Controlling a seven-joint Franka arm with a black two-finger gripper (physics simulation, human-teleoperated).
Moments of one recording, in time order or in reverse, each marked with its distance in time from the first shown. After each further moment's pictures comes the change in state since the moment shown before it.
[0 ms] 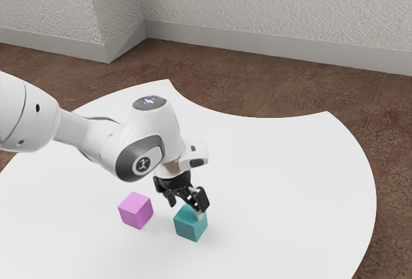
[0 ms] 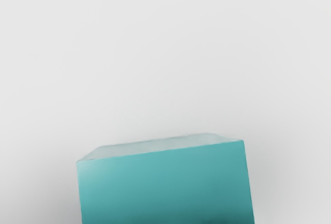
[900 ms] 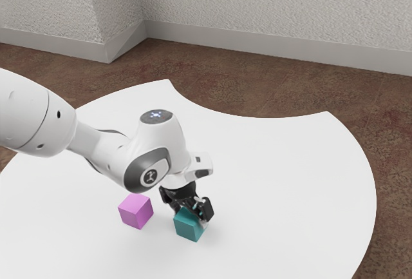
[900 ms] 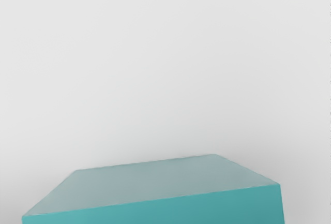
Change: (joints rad) arm -0.001 0.100 -0.003 0.015 0.002 0.082 -0.016
